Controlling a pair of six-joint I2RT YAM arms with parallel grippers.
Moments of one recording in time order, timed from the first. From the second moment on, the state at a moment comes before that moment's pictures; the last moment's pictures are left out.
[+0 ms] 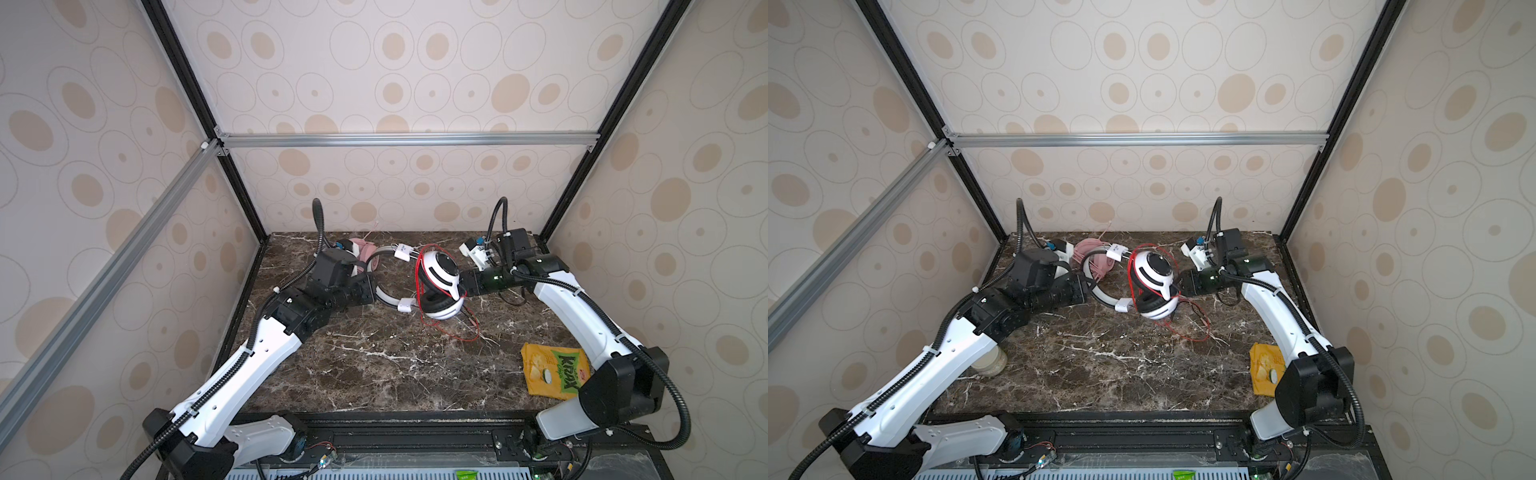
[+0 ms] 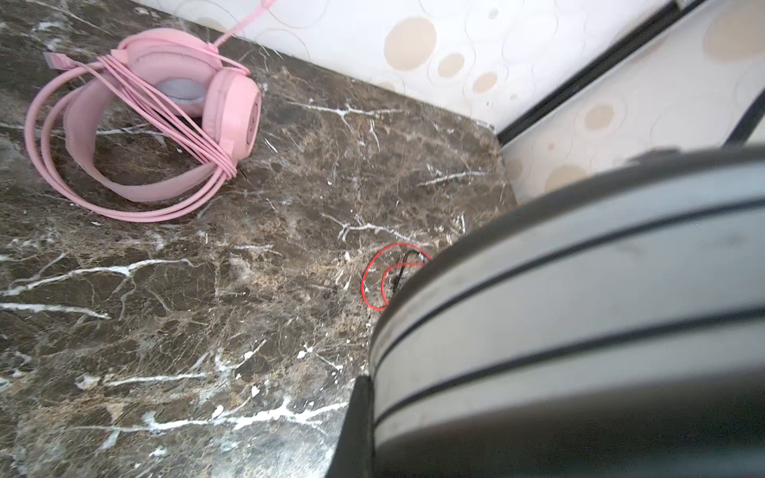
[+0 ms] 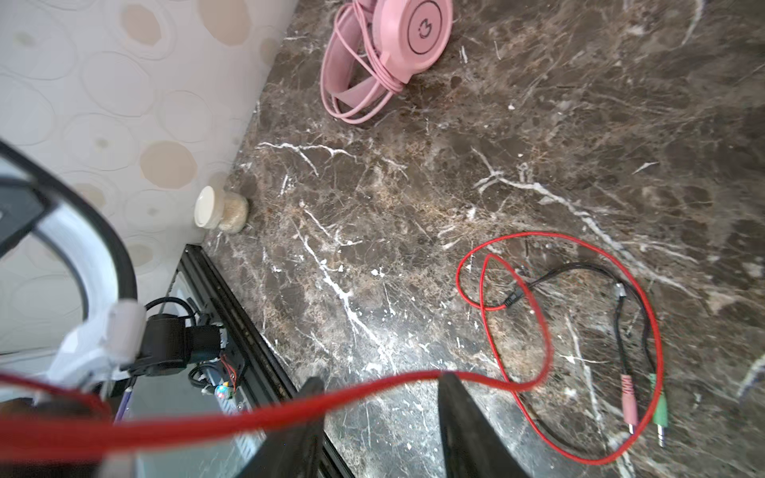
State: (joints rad) left arm -0.55 1.19 1.31 -0.70 0.04 -0.68; right arm 0.22 1.46 1.35 -0.82 -0.71 0.10
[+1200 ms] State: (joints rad) left arm -0.35 1.29 1.50 -0.65 0.21 -0.74; right arm 0.48 1.64 1.05 -0.36 -0.44 0.41
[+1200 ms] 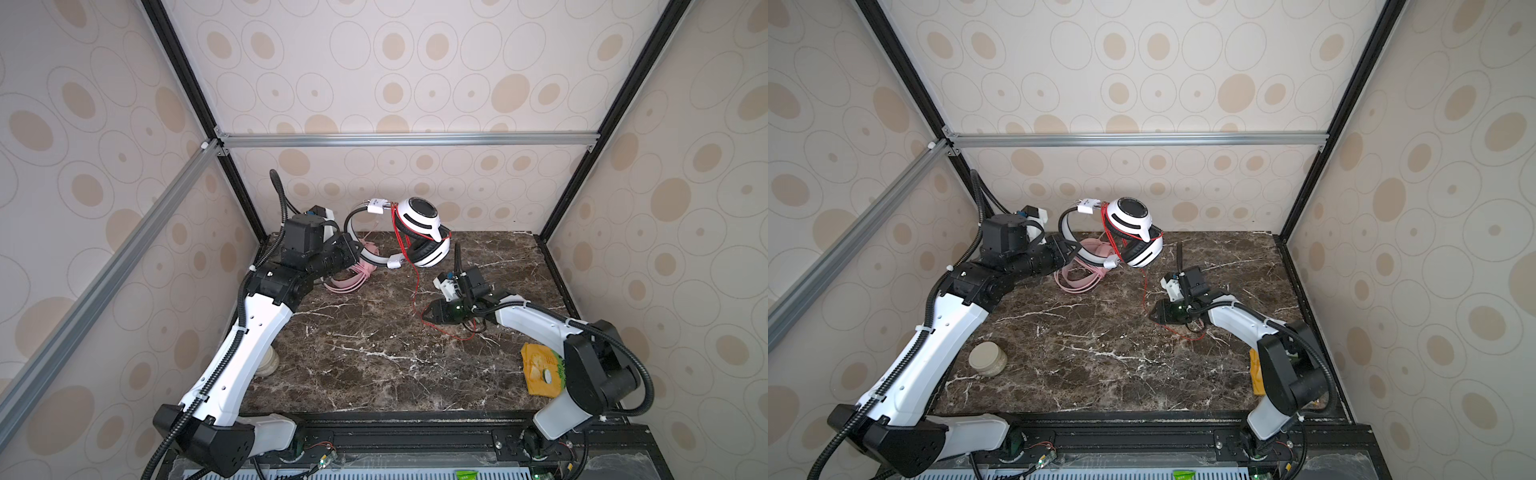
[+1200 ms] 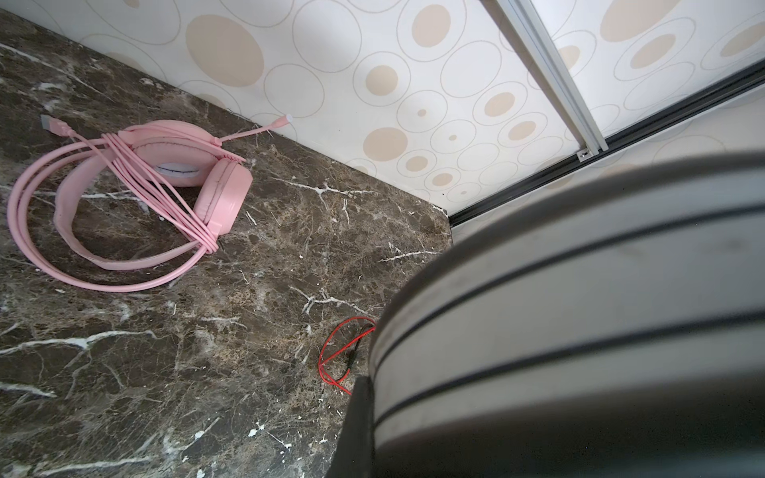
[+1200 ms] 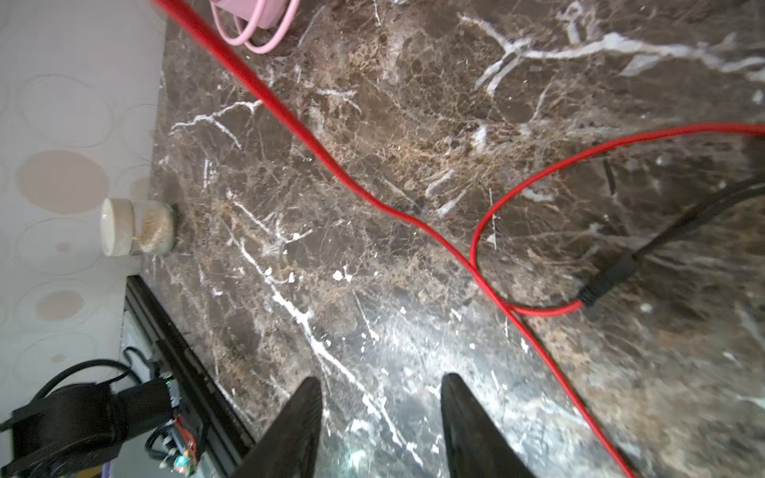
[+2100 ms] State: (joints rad) left arm -0.34 1.29 1.48 -0.64 0.24 -0.75; right arm 0.52 1.88 1.13 0.02 -0.36 0.56
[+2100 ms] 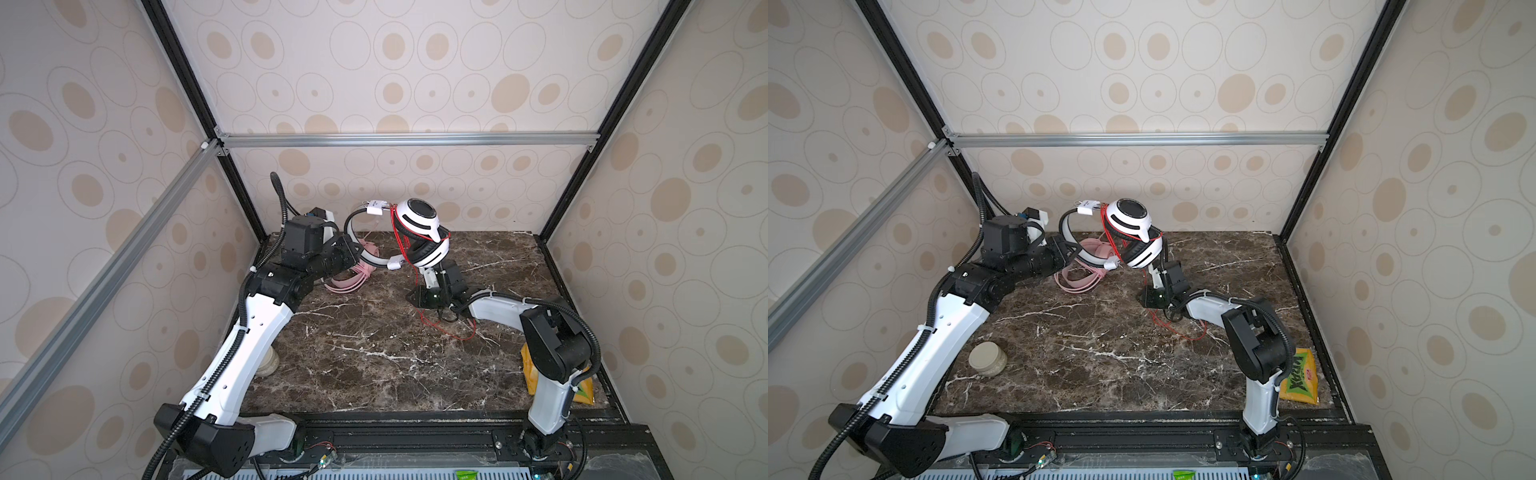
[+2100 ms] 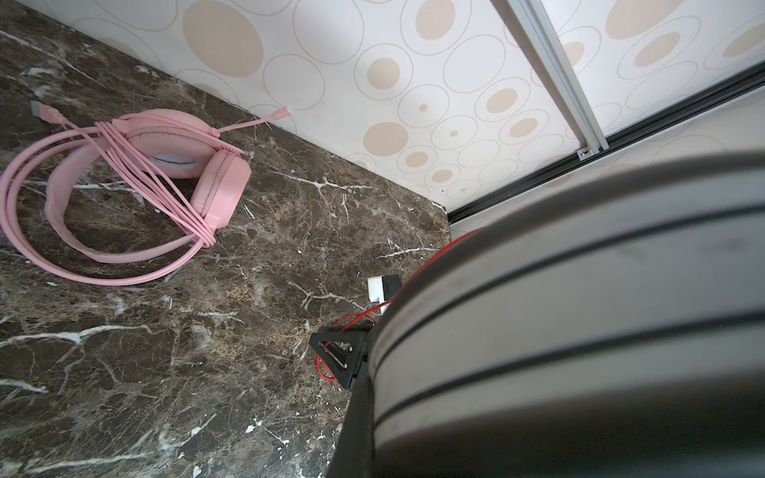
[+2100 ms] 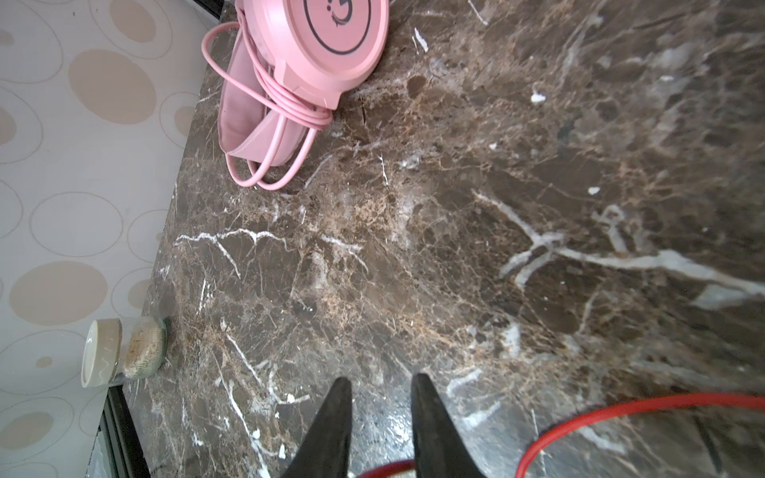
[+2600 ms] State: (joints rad) left arm -0.29 1.29 1.50 -0.66 0.20 -0.77; right arm 0.58 1.65 1.01 -0.22 -0.38 0.49
